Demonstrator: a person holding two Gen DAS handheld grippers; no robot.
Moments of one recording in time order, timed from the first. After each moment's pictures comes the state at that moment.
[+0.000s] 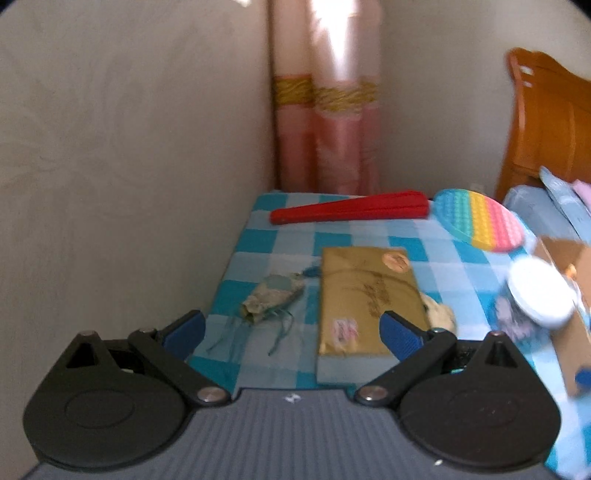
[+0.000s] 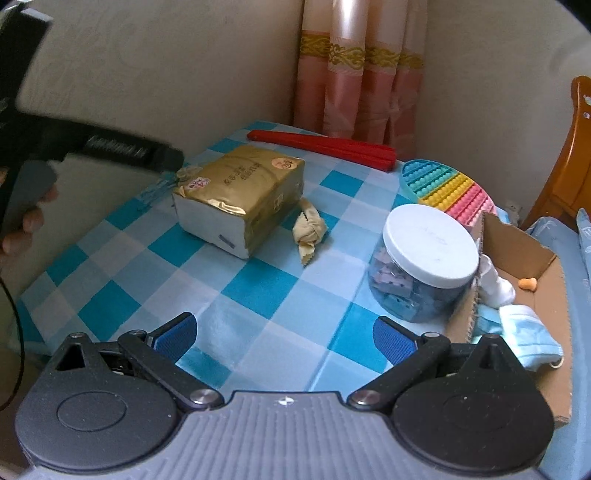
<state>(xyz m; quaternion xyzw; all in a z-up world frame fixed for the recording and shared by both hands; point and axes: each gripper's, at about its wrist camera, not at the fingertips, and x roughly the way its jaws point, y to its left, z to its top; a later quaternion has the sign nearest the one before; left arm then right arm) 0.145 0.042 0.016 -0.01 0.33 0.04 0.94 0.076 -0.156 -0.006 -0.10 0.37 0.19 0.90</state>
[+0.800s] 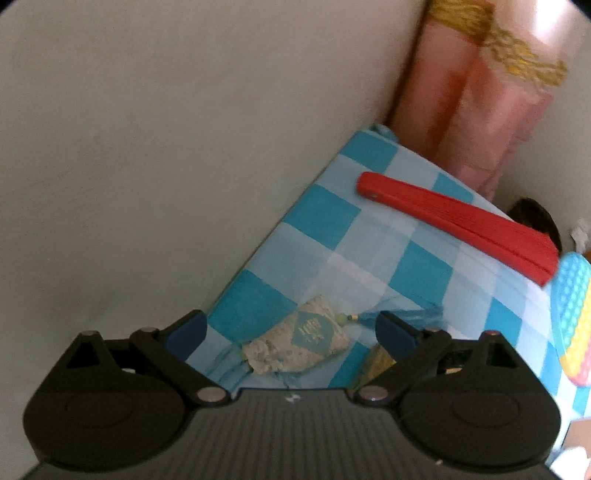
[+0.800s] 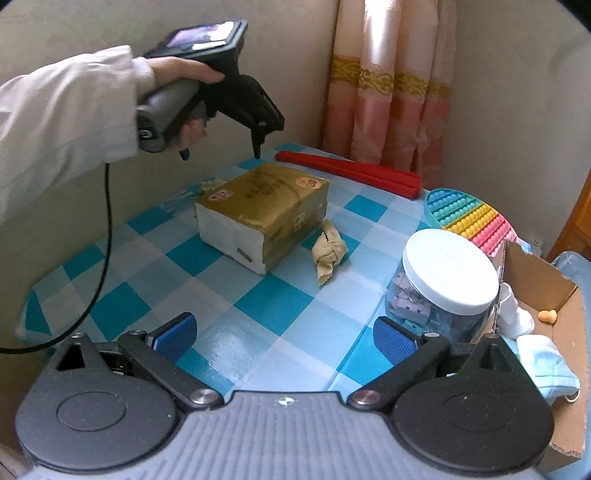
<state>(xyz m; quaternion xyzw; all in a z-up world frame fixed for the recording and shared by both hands) 0.309 0.078 -0.013 -0.17 0.50 0.21 0.82 0.073 -0.164 -0.015 -0.11 0.32 0.25 0.91</state>
